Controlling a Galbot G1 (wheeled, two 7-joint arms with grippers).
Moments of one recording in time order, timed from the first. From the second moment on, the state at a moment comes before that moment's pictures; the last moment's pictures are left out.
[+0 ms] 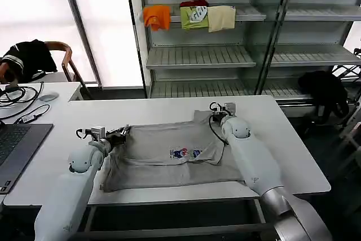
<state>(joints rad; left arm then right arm) 0.69 -1.15 -0.35 -1.31 -0.36 0.57 0.18 -0.31 1.38 0.09 0.93 0.48 -0.58 0.14</state>
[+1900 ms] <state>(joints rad) 0.95 -1.10 -0.45 -1.69 -0.36 0.50 0.19 -0.77 1.21 0.30 1.72 0.59 -0.58 0.16</state>
